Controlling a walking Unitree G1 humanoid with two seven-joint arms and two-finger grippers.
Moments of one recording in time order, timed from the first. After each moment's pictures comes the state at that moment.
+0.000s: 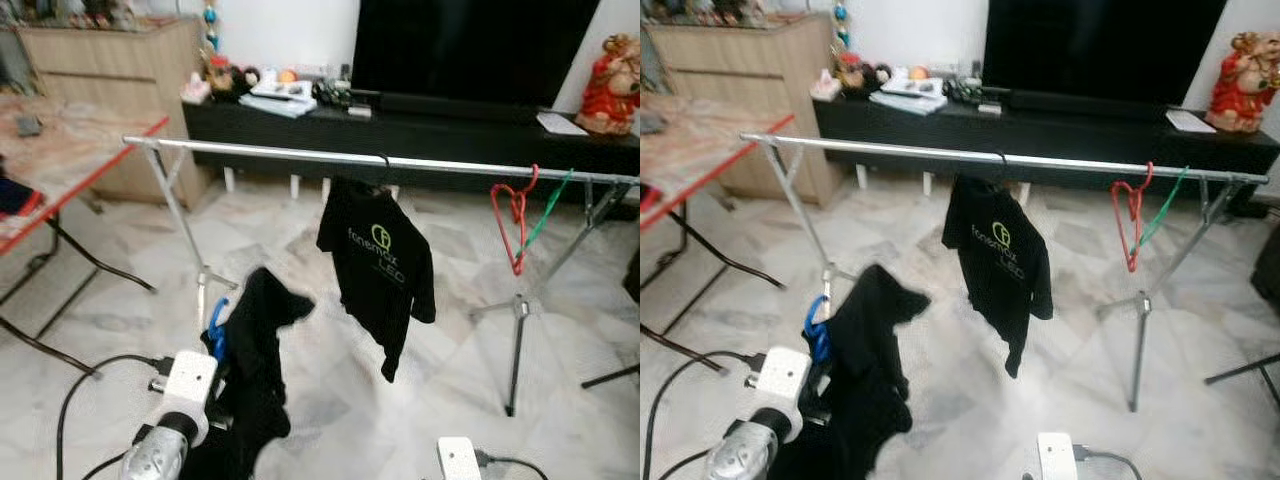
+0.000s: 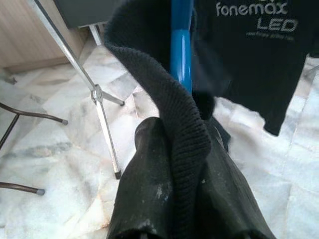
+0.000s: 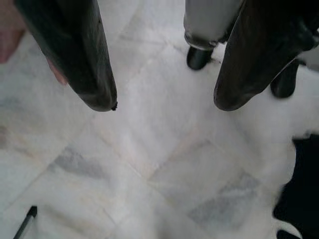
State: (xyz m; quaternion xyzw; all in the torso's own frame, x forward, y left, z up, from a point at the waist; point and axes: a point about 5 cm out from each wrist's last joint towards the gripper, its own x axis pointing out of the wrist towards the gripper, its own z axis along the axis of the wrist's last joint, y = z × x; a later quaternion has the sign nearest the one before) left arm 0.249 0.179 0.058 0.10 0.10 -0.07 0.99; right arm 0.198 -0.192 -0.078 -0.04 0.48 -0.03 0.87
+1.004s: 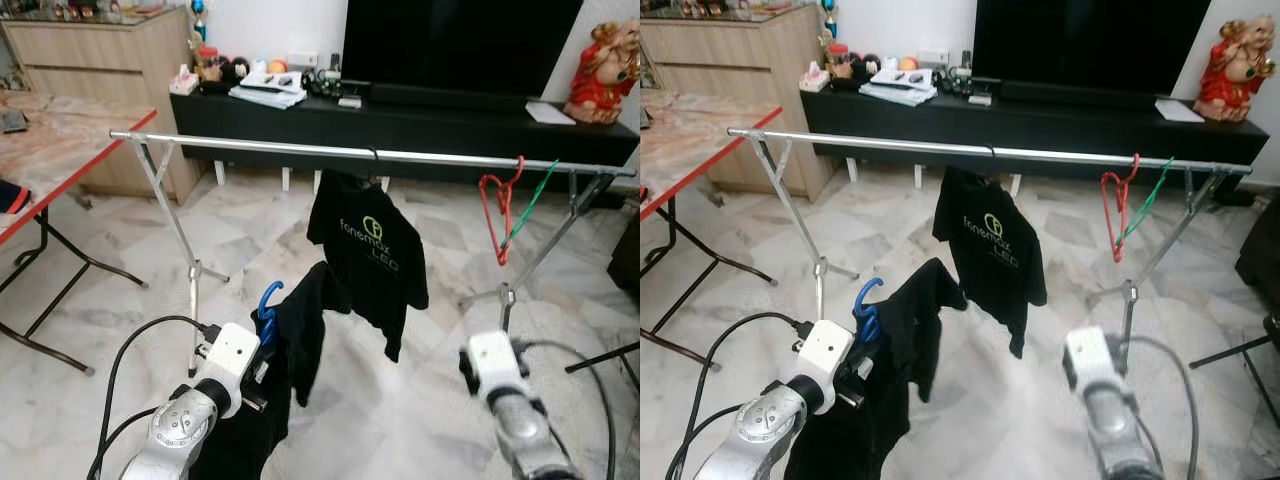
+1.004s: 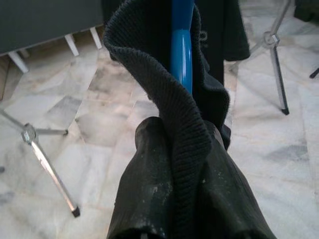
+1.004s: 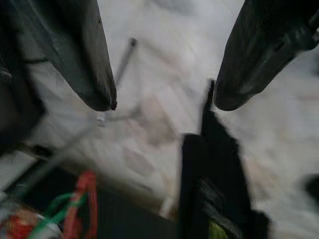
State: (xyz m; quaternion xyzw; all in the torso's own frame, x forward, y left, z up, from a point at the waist) left arm 0.276 0.143 0.085 0.12 0.08 -0.20 0.97; right arm 0.306 -0.220 0.025 -0.19 0.17 -0.02 0.97
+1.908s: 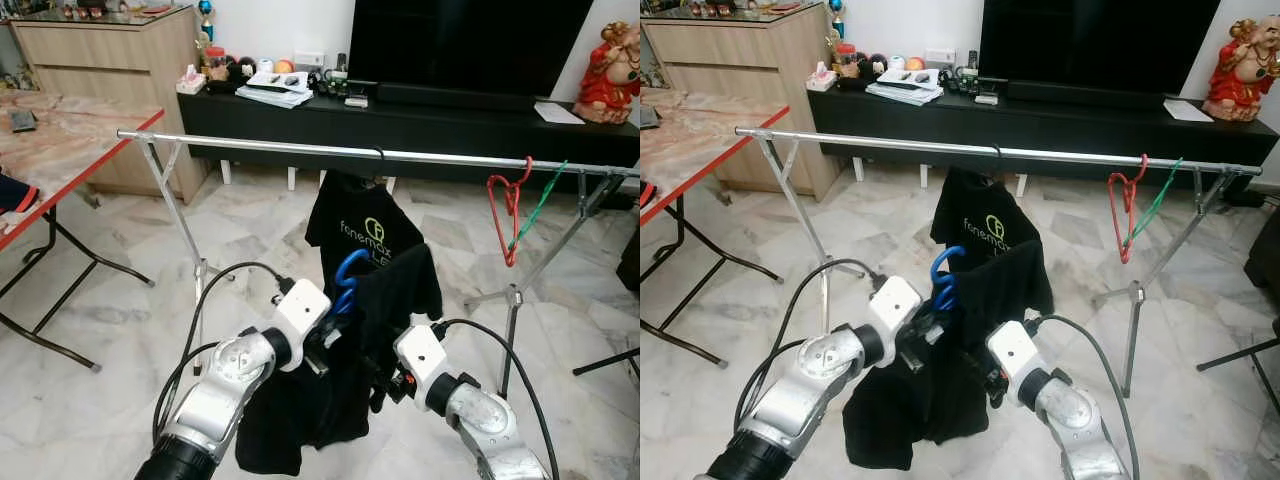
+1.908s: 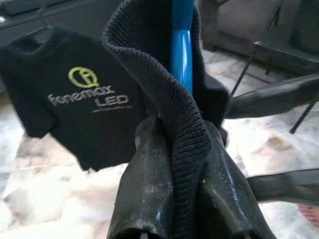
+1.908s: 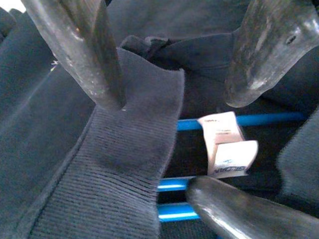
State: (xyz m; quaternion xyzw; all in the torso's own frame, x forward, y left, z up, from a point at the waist) left arm 0.313 0.072 0.133 0.12 0.01 -0.38 0.92; right arm 0.301 -0.142 0.069 -0.15 0.07 0.33 0.93
